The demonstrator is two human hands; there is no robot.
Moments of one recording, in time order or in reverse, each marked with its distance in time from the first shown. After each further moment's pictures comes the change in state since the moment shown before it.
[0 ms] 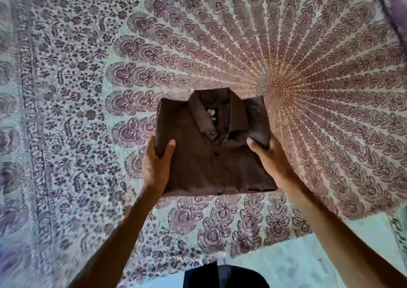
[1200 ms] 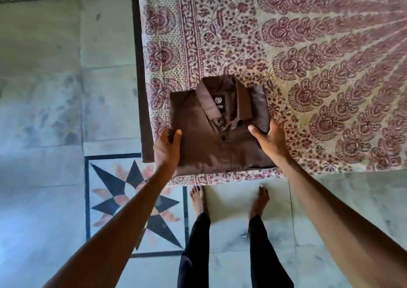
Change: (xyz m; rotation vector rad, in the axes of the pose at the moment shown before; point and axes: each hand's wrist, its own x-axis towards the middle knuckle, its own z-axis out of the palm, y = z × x) left_hand -0.078 -0.285 -0.397 0.256 0.116 -0.219; right_hand -0.254 0.034 0.405 -0.249 -0.034 -0.054
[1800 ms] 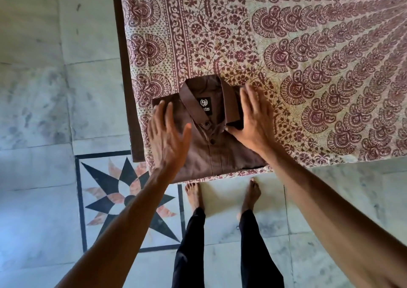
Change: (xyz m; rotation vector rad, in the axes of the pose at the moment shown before) left_hand -0.001 0.017 0.019 0.475 0.158 0.537; right_hand 0.013 -0.025 0.008 -0.782 0.005 -0.470
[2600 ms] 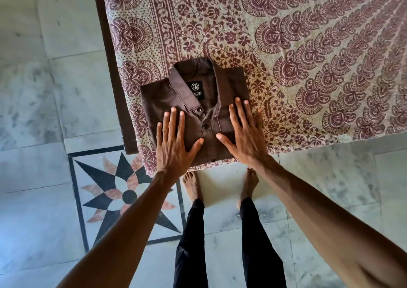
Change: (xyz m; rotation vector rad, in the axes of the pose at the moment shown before) left_hand -0.049 -0.020 0.038 0.162 -0.274 0.225; right_hand -0.070 -0.006 0.035 -0.060 -0.189 0.013
